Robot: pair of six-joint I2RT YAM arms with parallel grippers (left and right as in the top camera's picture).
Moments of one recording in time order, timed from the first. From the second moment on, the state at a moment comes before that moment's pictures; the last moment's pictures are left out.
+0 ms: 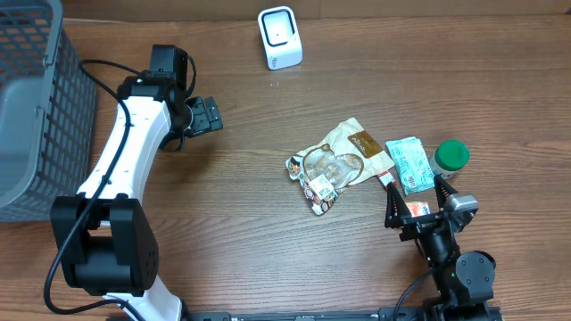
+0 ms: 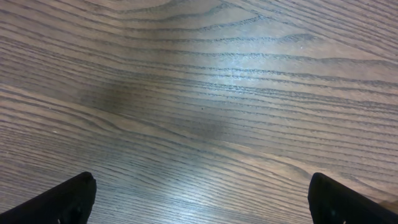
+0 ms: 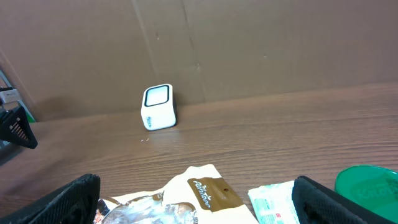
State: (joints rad) left arm -0.07 1.83 1.48 -0.94 -0.03 -0.38; right arm 0.13 0.01 0.02 -0.03 -0.09 0.22
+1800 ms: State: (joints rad) left arm -0.22 0.71 1.00 -0.80 -0.10 -0.28; right arm 0.13 0.01 0.02 -0.03 -0.09 0.22
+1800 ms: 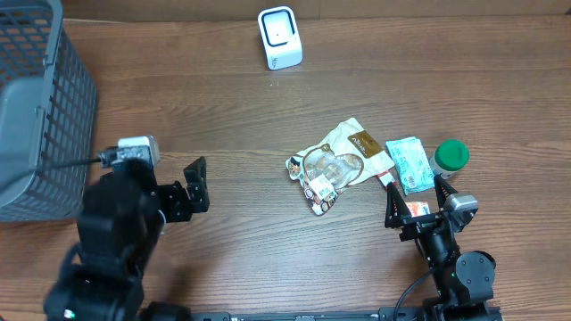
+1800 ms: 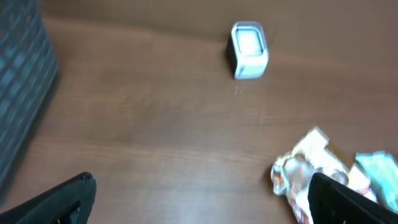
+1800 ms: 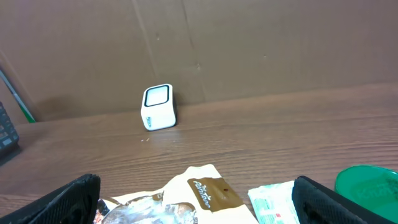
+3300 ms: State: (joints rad) left arm -0.14 0.02 0.01 0.36 0.08 -0.25; right arm 0.13 0.01 0.02 -0.03 -0.09 0.22
